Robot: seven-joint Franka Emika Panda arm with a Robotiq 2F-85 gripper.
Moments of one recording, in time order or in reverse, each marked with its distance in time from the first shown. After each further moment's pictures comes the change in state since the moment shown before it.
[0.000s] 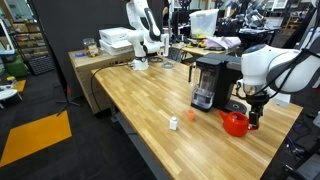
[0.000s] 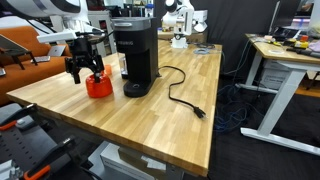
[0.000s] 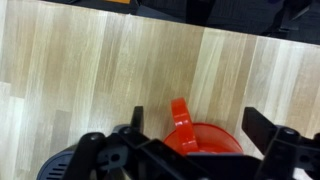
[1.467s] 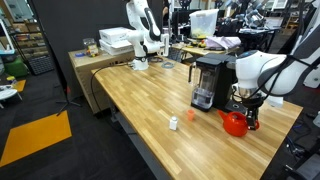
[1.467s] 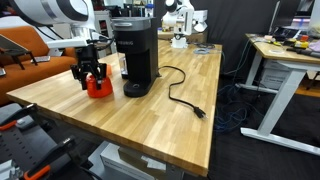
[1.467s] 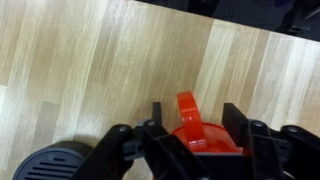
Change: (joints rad) arm -0.015 0.100 -0.001 0.067 0.004 0.002 -0.081
